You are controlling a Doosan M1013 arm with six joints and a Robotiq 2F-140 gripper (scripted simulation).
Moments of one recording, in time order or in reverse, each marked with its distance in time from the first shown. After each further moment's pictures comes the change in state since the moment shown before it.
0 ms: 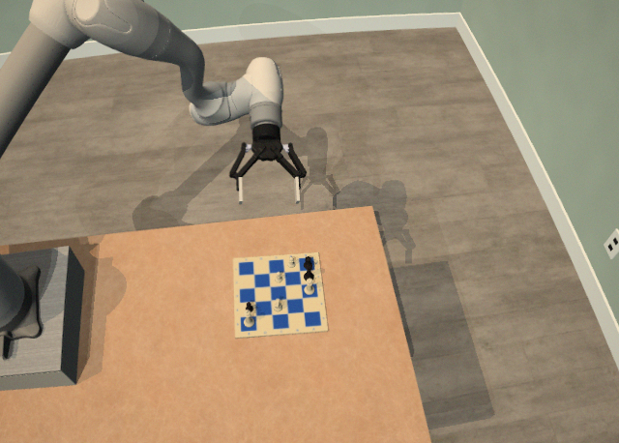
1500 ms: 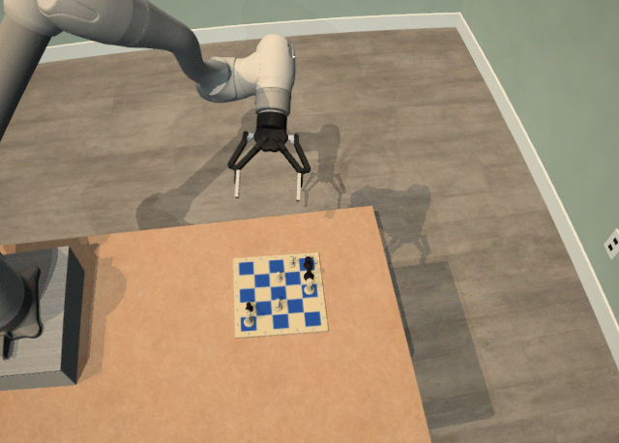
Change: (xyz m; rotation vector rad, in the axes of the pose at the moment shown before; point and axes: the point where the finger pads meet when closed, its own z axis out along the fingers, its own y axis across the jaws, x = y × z) arm 0.092 0.014 0.021 -0.088 -0.160 0.108
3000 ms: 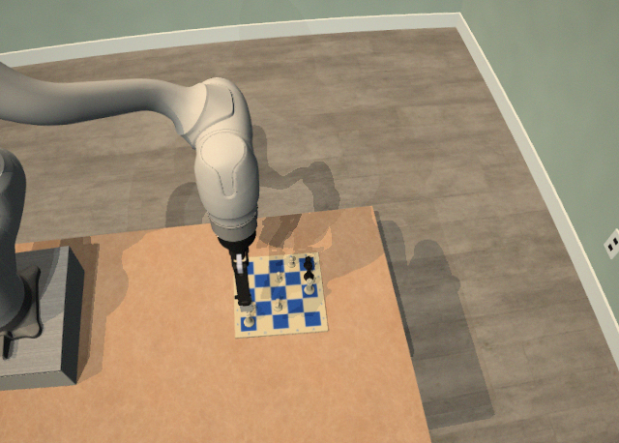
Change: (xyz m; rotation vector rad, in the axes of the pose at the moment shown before) arm 0.112 0.039 0.202 -0.731 -0.931 1.311
